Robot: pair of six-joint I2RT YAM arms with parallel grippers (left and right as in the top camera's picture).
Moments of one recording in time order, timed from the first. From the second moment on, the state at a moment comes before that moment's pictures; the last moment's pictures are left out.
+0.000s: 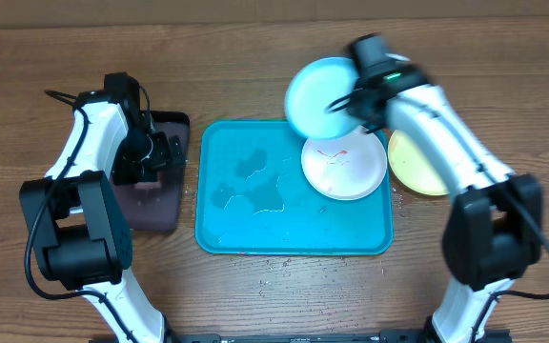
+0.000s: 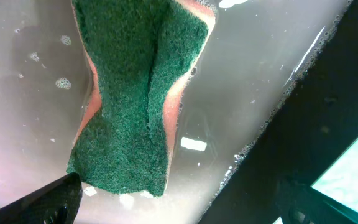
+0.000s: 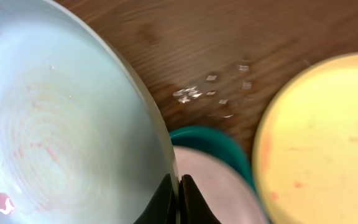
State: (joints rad) left arm 0.12 2.00 1.47 -1.07 0.05 -0.19; right arm 0.24 1.97 1.64 -0.89 0.16 0.67
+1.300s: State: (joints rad) left arm 0.12 2.00 1.47 -1.07 0.05 -0.19; right arm -0.34 1.93 1.42 -1.20 -0.06 0.67
